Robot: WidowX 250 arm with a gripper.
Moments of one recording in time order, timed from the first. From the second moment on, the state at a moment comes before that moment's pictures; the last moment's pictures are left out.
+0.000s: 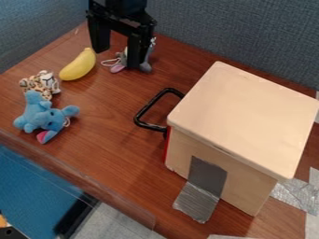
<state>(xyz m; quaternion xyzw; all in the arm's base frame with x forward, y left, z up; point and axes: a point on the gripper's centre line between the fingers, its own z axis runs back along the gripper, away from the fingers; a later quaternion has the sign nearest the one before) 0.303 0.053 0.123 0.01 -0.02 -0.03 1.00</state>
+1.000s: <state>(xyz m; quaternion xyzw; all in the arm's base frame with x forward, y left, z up) 0.344 0.172 0.074 0.03 -0.06 0.02 1.00</state>
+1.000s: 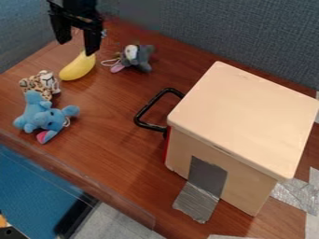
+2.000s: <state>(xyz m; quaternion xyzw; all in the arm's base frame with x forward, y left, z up) 0.352 0.198 0.006 0.07 0.00 0.03 1.00</state>
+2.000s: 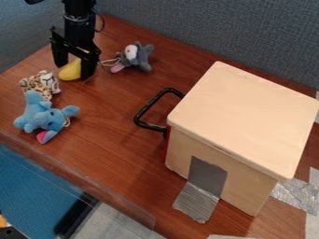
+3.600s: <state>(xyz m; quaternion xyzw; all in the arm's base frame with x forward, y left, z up) 0.321 -0.035 0.147 -0.02 -0.11 -0.19 0.98</state>
